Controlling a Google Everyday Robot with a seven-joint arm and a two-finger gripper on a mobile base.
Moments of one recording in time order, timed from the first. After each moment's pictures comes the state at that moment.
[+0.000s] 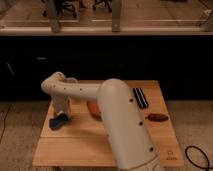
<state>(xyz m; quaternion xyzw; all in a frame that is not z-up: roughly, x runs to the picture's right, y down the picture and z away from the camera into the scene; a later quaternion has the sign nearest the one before) -0.250 0.151 0.876 -0.29 -0.28 -0.63 0.66</state>
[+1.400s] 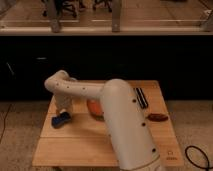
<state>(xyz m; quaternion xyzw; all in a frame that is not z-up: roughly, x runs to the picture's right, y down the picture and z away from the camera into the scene) -0.242 0.138 0.878 -0.27 -0.29 -0.63 0.67</state>
